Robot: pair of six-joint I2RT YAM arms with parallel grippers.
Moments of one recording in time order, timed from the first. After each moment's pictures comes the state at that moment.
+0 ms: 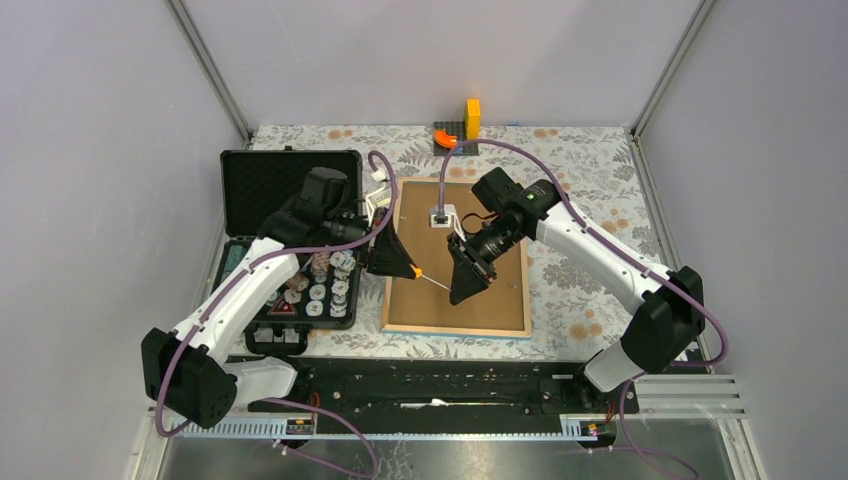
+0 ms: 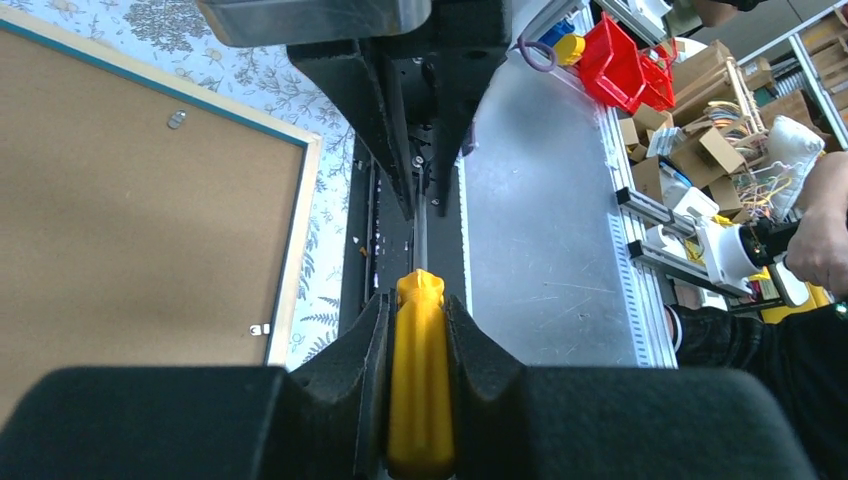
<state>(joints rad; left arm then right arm) -0.42 1.22 1.09 -0.57 1.26 0.07 0.67 1.55 1.40 -1.14 -1.04 -0.45</state>
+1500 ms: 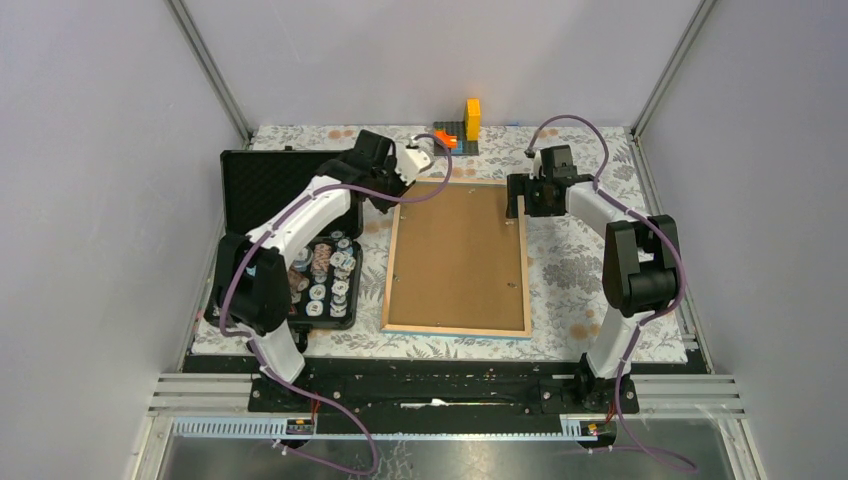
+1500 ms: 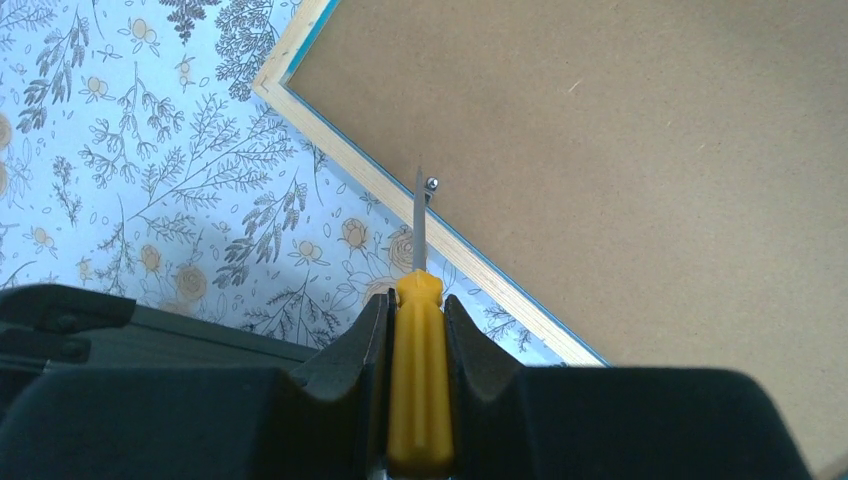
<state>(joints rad) -0.44 1.73 1.47 -0.59 0.18 0.49 0.16 1.84 1.27 -0.39 -0.15 0.08</state>
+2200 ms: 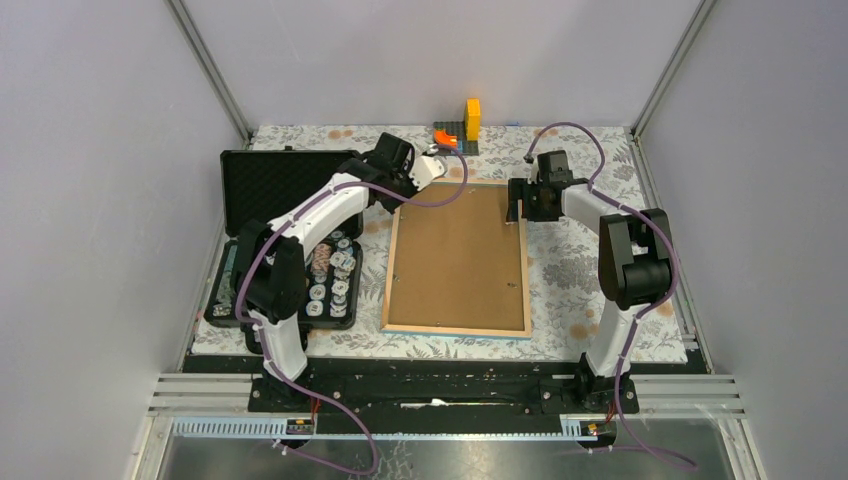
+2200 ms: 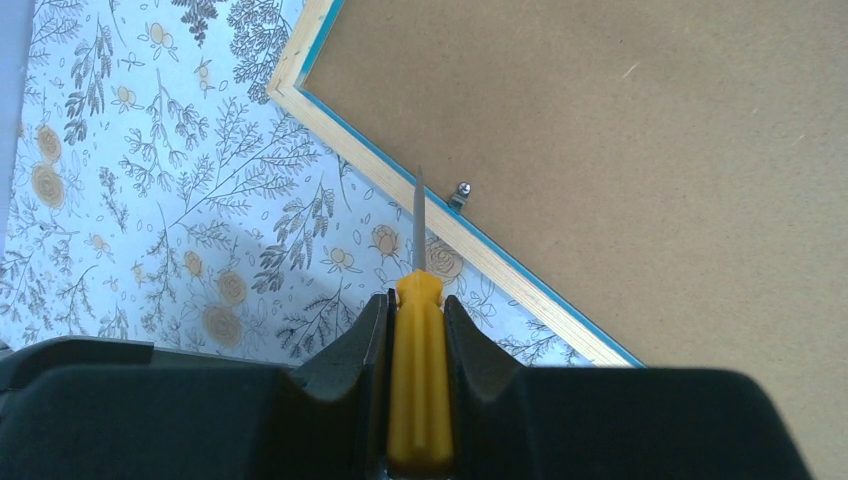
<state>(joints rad) -0.50 1.85 1.55 -0.61 0.03 0.58 0.16 1.90 1.25 -0.33 -0.14 0.13</state>
